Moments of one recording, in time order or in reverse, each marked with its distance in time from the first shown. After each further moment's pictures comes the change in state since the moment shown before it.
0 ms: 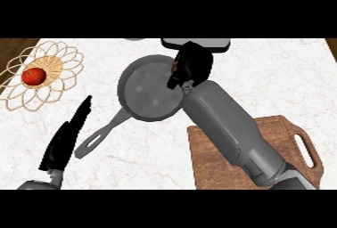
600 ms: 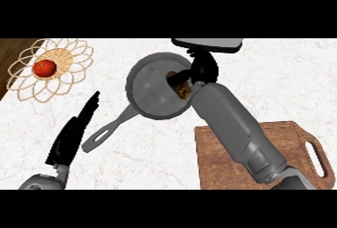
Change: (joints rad) left arm -0.045 -0.015 -0.023 -0.002 -0.010 -0.023 0.010; right arm 0.020 0.002 -0.128 0.137 -0.403 -0.194 -0.181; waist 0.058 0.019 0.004
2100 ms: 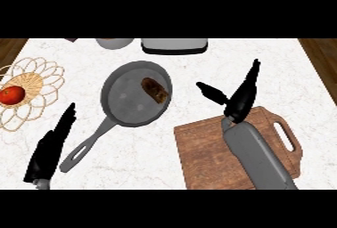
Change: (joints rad) left arm 0.134 0.011 0.113 -0.020 -0.001 0.020 0.002; right arm 0.459 -0.086 0.002 -0.402 -0.137 -0.579 -0.422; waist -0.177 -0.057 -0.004
